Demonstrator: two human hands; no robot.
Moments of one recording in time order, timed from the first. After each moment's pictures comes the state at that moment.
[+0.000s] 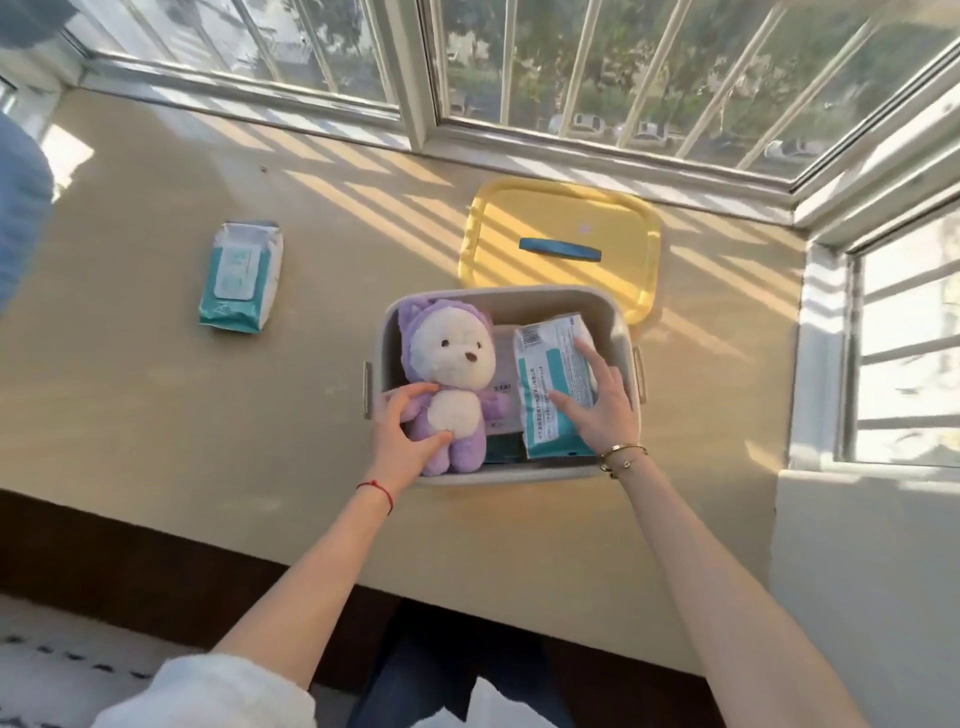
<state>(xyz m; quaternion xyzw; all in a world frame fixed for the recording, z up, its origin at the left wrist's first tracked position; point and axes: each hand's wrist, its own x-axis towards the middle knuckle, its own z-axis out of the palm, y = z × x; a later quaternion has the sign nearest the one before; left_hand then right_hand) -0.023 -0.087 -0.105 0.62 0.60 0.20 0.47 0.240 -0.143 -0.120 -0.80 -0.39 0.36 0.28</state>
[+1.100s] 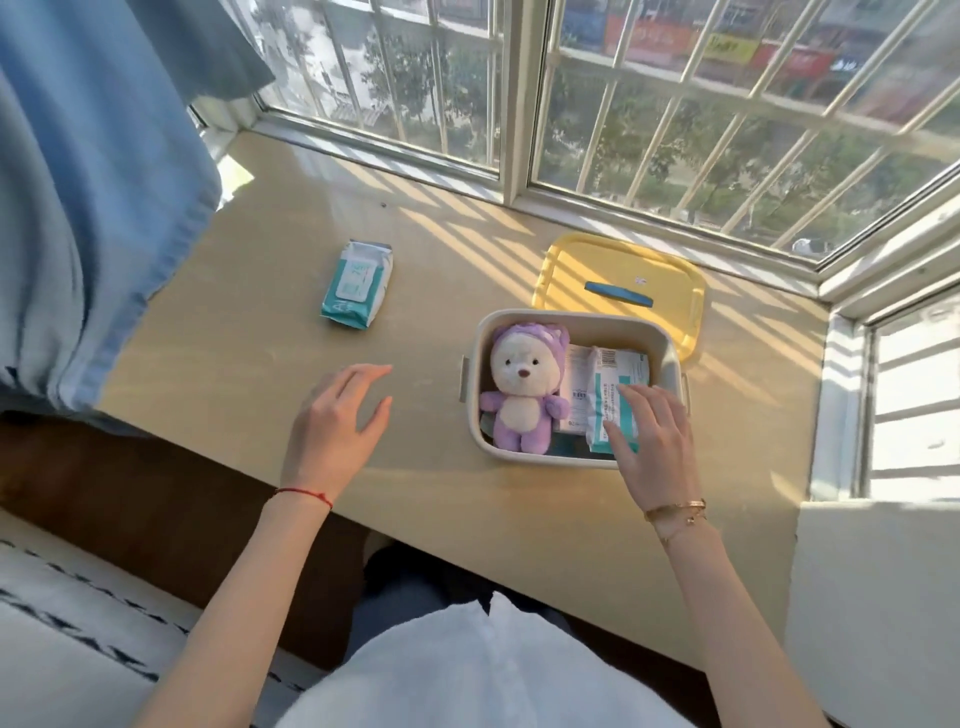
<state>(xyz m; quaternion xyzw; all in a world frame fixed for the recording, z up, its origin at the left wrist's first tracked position) -0.185 -0.103 0.053 0.79 0.55 0.21 0.16 0.162 -0.201 0.007 -0.75 -0.62 0.07 0.22</state>
